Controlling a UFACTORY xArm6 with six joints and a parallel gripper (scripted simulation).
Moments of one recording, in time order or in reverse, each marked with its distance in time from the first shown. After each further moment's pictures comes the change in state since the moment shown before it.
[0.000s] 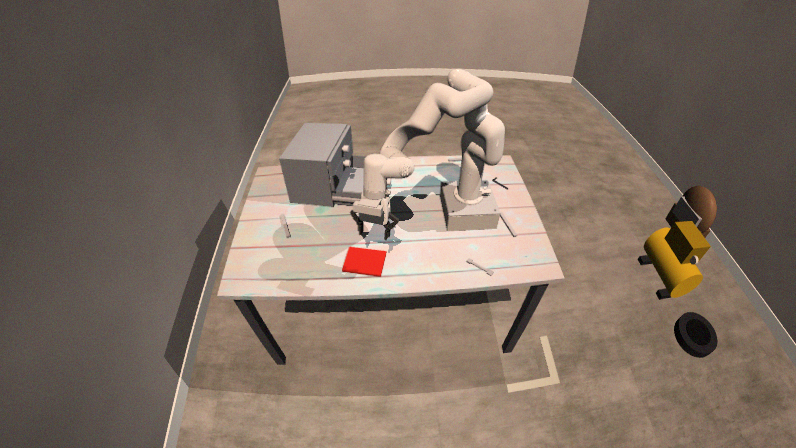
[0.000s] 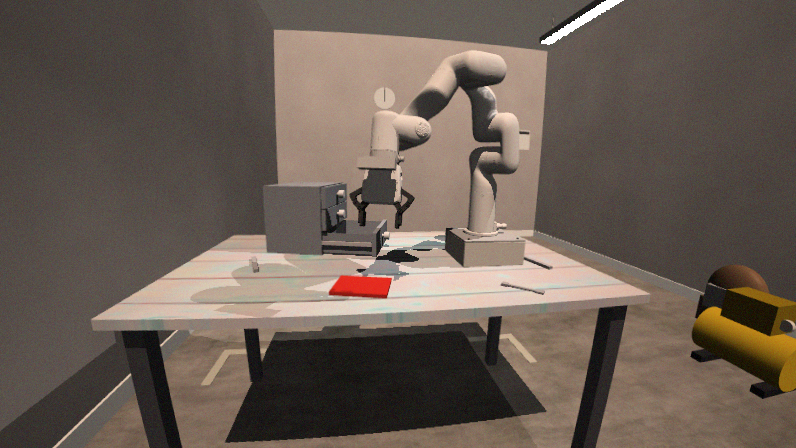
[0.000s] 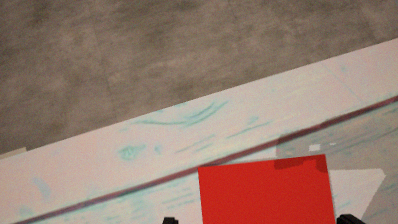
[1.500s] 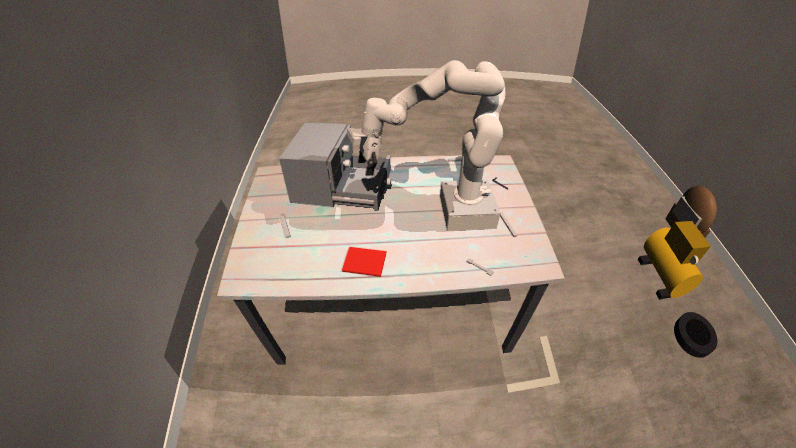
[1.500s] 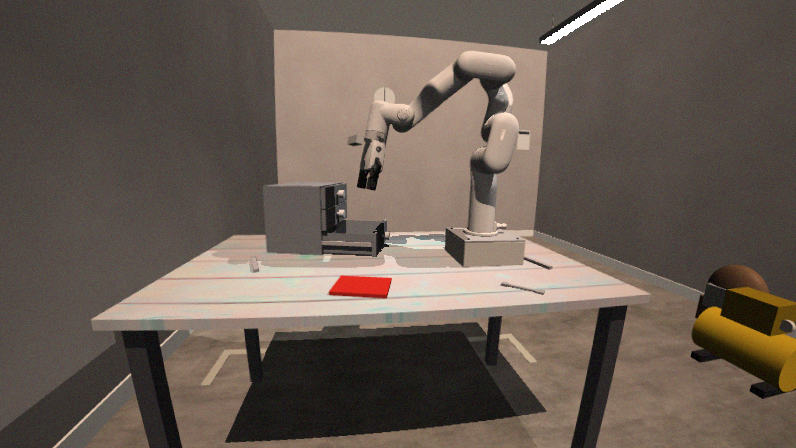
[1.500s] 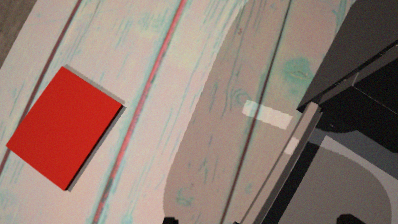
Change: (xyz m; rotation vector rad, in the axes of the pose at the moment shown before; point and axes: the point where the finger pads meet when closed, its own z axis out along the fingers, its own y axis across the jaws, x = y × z) arm -0.240 0.112 -0.128 -0.170 0.000 0.906
